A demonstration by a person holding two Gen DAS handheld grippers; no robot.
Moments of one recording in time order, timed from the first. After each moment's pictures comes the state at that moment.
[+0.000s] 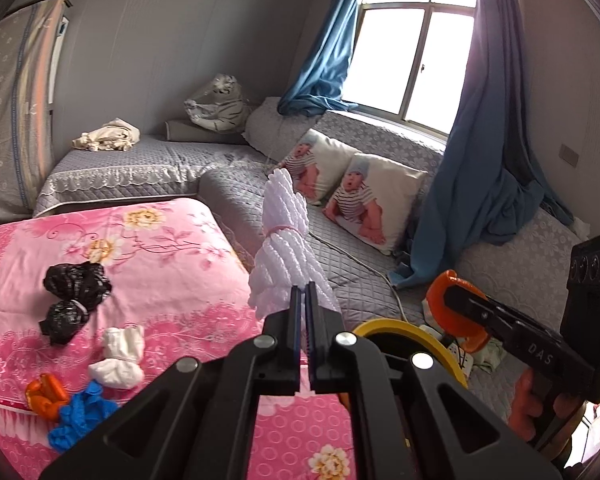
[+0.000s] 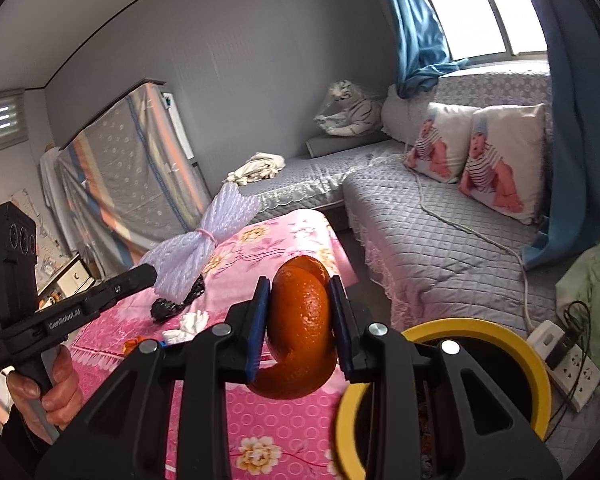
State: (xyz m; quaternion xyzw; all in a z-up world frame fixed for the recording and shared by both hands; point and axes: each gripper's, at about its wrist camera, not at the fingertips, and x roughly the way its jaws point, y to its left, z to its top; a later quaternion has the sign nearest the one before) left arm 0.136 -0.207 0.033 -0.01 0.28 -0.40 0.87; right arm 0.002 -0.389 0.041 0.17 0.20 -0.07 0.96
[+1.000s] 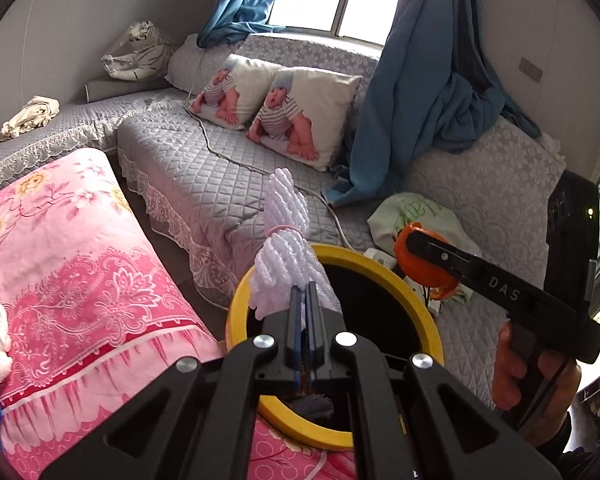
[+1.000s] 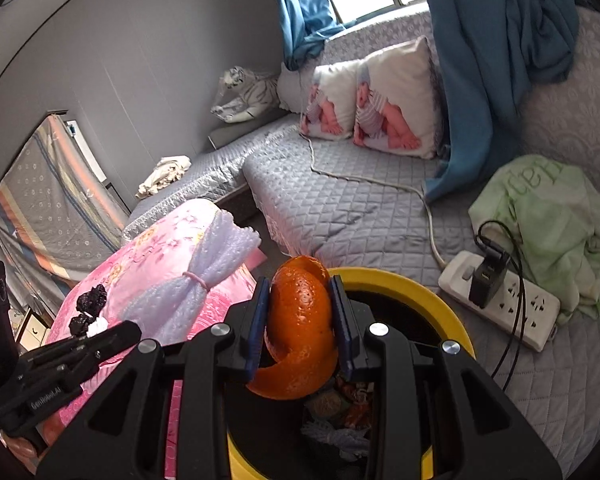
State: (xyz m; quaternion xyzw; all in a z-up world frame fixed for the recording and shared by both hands) left arm 0.101 -0.345 -0.047 0.08 0.35 -0.49 0.79; right arm -0.043 -0.501 -0.047 0.26 0.24 -0.22 0.91
